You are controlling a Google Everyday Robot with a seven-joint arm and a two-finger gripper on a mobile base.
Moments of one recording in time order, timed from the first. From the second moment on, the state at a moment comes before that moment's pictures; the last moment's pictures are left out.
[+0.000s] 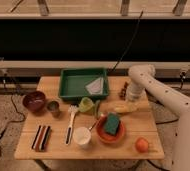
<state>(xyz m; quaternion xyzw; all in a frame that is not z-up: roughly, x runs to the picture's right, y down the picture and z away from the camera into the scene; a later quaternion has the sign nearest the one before) 0.219 0.128 0.876 -0.40 -0.05 0.01 0.91</state>
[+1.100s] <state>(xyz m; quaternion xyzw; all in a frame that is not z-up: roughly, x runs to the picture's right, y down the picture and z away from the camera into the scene) 0.230 0.110 0.862 -0.39 -0.06 0.01 0.92</state>
